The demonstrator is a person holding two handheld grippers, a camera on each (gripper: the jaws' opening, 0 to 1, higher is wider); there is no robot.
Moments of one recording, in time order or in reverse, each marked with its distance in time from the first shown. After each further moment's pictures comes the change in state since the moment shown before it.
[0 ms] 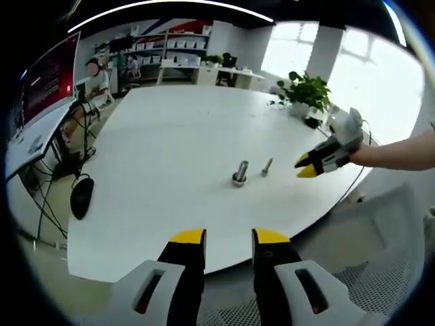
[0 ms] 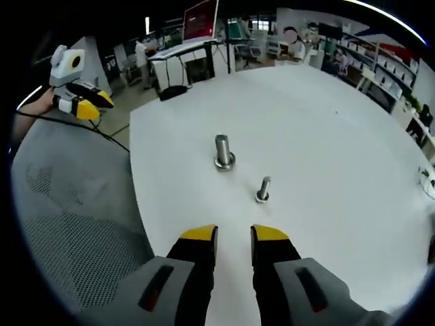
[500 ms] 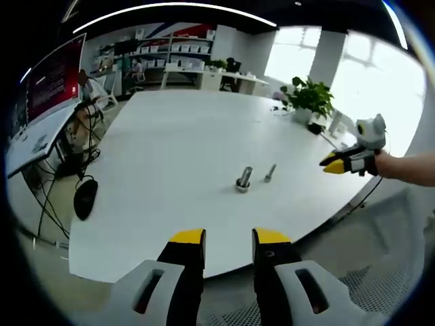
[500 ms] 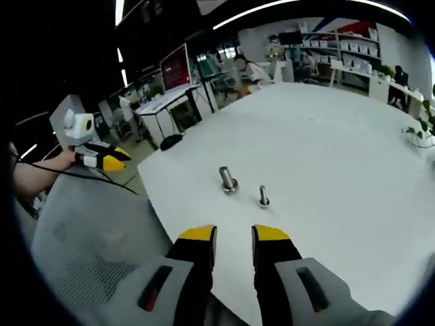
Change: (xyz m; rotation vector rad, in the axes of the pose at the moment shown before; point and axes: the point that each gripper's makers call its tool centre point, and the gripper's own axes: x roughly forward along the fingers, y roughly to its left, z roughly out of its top) left arm -0.004 0.005 0.005 -0.021 -0.037 0.022; right arm -0.065 0.017 0.013 0.262 -0.259 0.007
